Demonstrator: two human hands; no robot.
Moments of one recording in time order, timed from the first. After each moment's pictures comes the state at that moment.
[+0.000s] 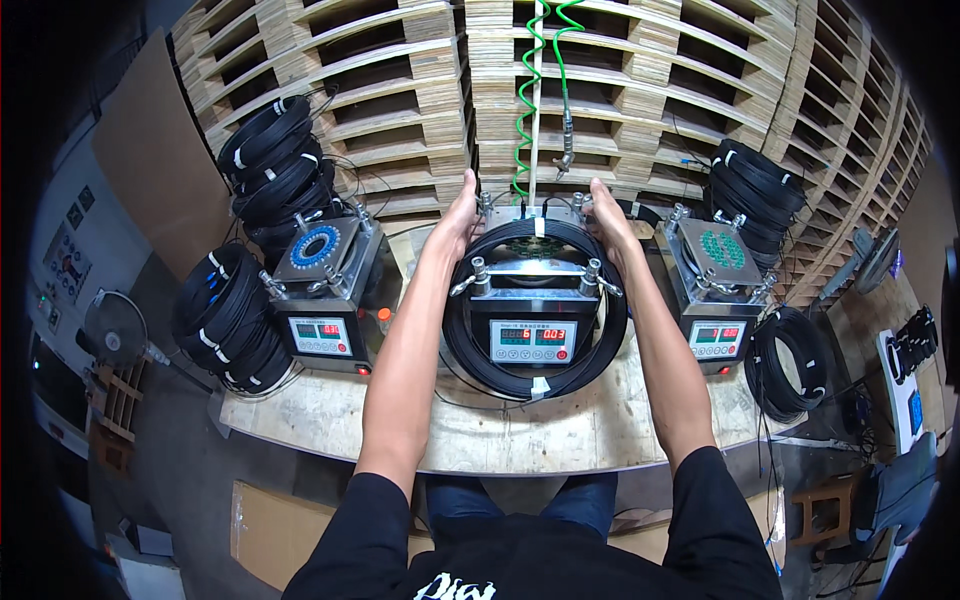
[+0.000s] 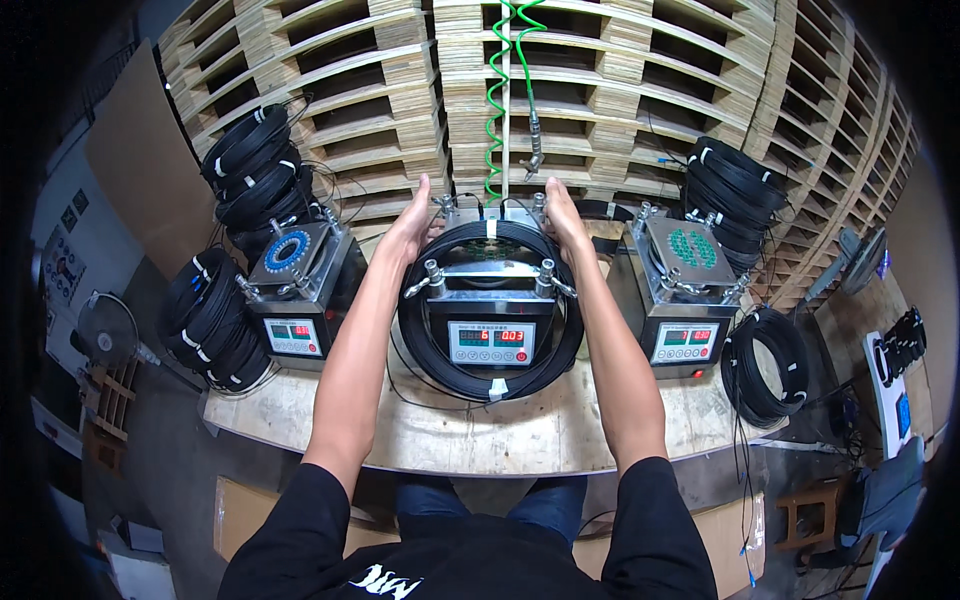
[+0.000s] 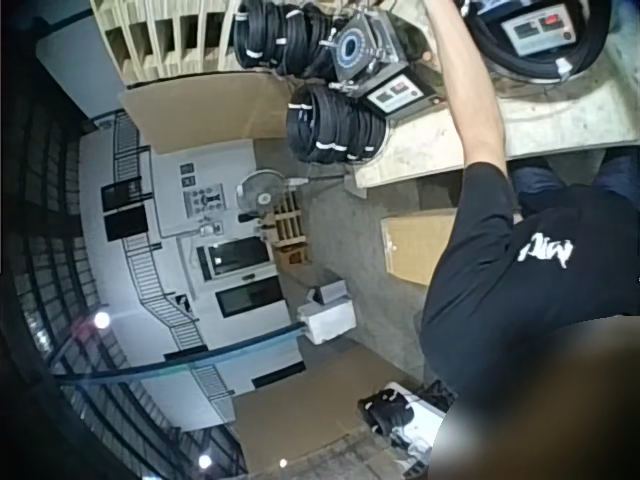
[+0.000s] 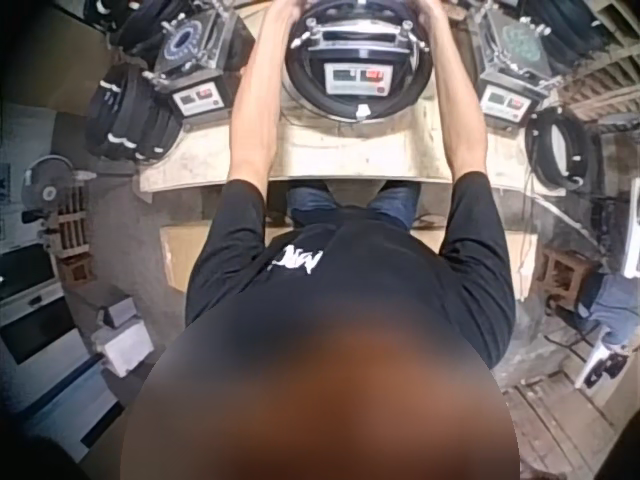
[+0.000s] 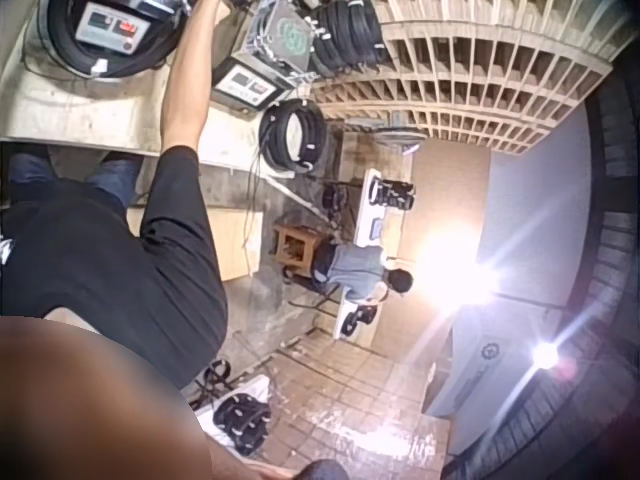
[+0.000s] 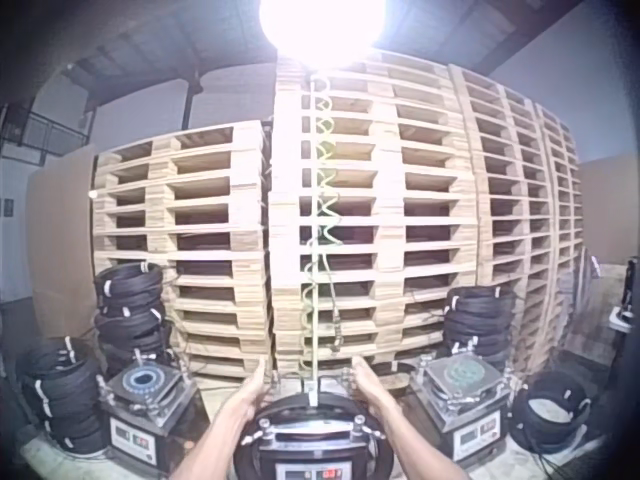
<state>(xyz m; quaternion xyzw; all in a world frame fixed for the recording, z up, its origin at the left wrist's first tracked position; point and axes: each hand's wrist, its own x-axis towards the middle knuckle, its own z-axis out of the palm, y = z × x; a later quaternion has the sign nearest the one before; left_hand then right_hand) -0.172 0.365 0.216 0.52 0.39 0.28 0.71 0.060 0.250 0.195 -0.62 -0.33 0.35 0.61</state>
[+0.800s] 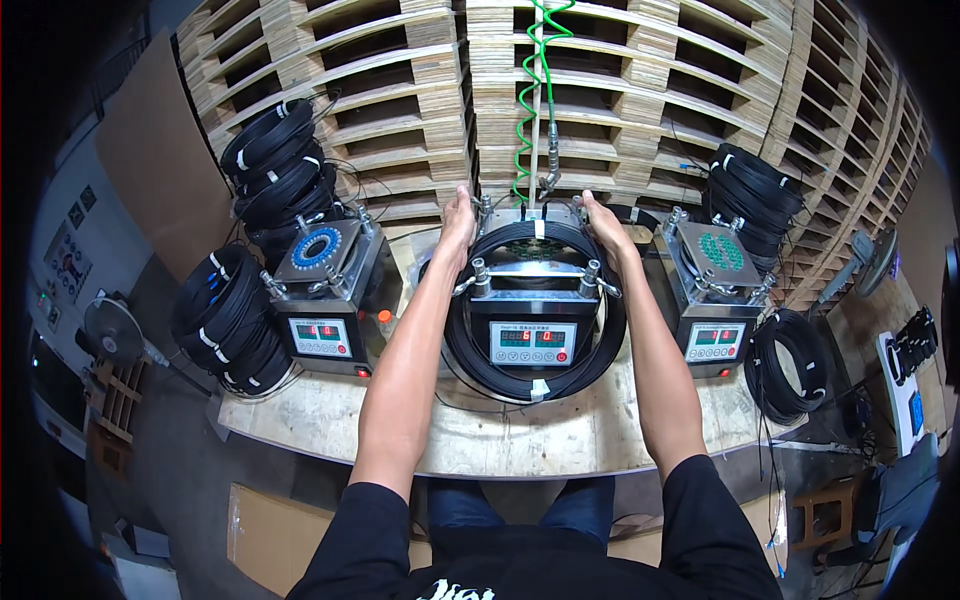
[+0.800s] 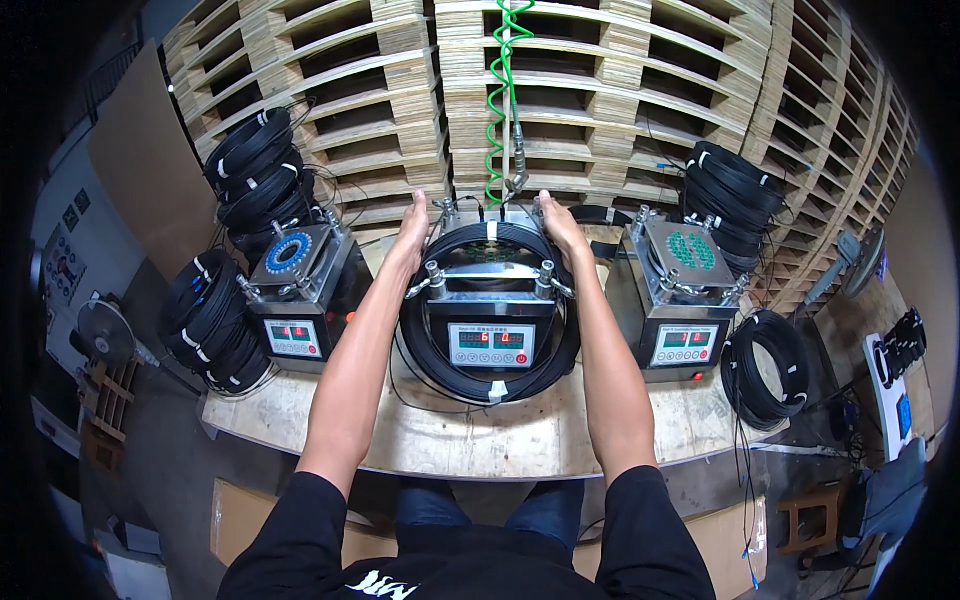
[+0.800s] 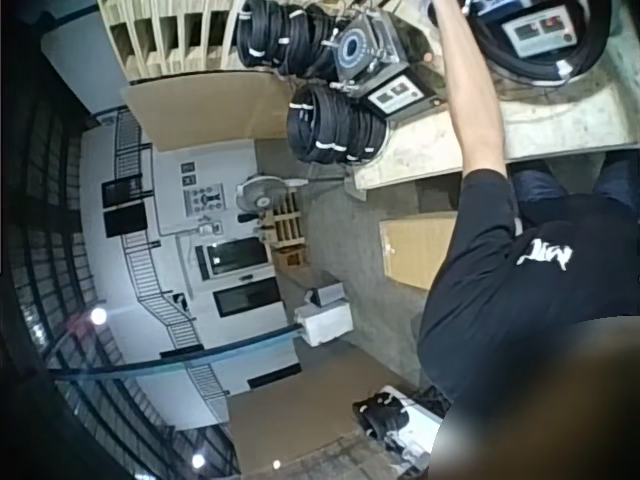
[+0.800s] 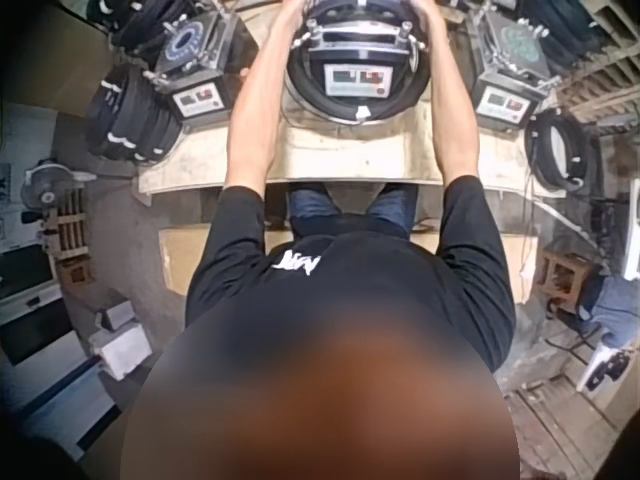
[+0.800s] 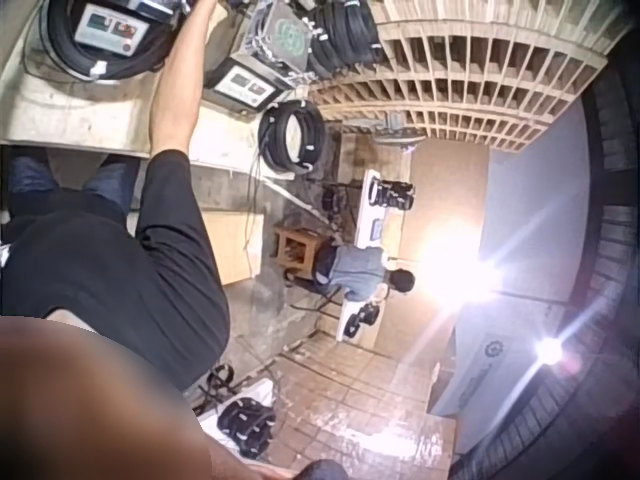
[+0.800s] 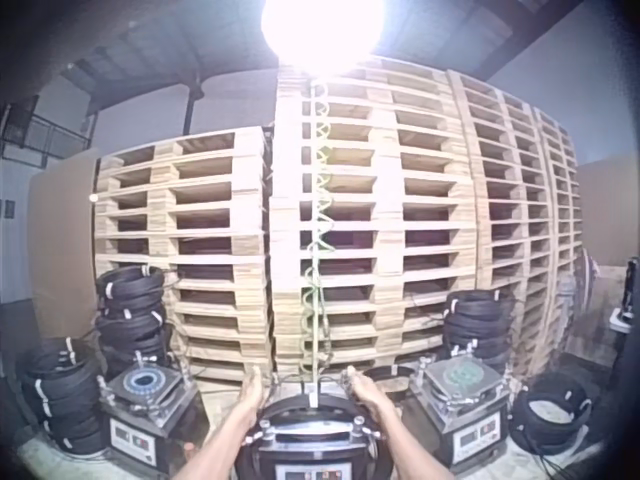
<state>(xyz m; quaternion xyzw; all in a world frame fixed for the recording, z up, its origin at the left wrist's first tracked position) -0.169 0.411 0.165 0.59 0.45 0.39 0.54 0.075 0.263 0.176 -0.66 -0.45 0.26 0.54</state>
